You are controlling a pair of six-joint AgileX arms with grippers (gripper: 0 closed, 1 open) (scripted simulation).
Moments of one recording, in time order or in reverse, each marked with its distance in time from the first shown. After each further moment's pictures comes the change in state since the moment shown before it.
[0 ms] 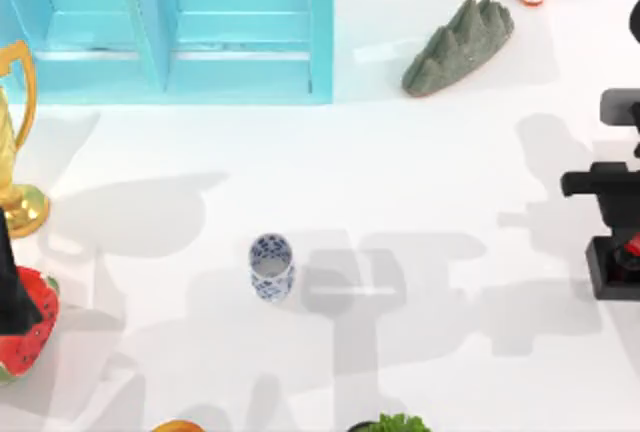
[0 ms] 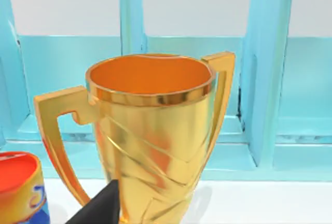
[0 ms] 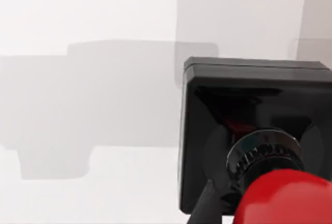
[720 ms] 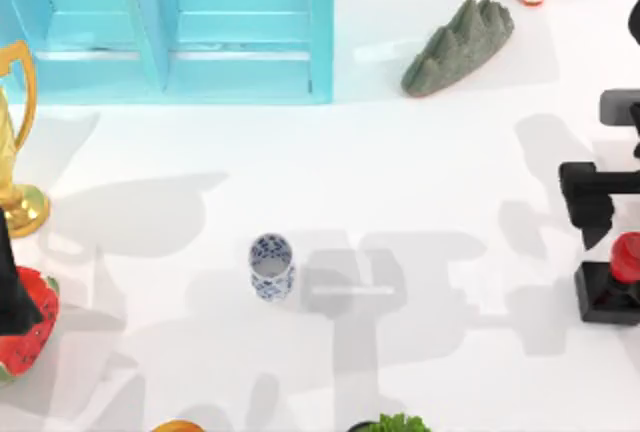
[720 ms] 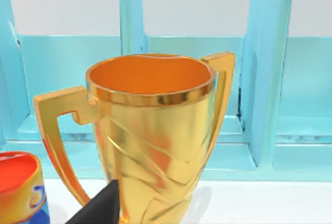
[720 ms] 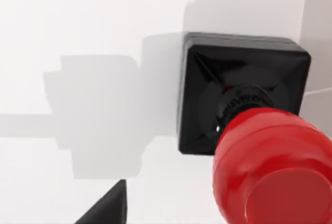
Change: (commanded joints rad) left arm 0.000 0.000 0.000 0.000 0.000 0.000; right arm 0.000 0.000 0.000 0.000 0.000 0.000
